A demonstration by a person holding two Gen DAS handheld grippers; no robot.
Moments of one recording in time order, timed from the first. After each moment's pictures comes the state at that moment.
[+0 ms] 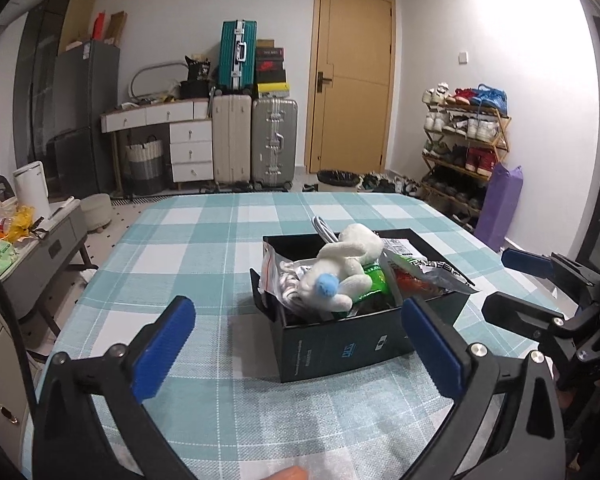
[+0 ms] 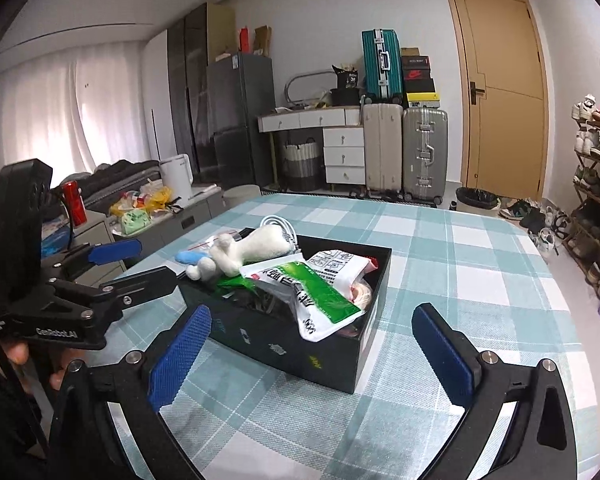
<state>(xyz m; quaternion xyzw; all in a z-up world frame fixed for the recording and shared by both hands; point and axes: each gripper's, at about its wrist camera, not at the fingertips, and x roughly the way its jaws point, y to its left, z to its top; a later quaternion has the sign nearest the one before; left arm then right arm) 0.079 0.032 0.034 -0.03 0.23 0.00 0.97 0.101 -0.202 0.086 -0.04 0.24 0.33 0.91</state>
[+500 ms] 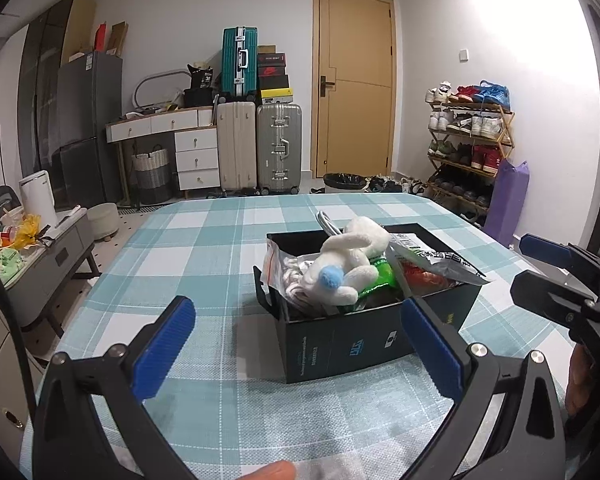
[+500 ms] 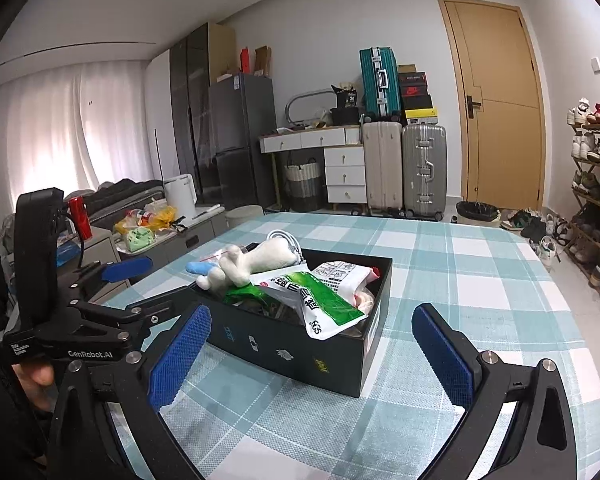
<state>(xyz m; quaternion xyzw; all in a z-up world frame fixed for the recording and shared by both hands) 0.084 0.027 0.026 -0.01 0.22 0.02 0.98 0.085 -0.211 0.087 -0.02 0.20 0.33 0.92</state>
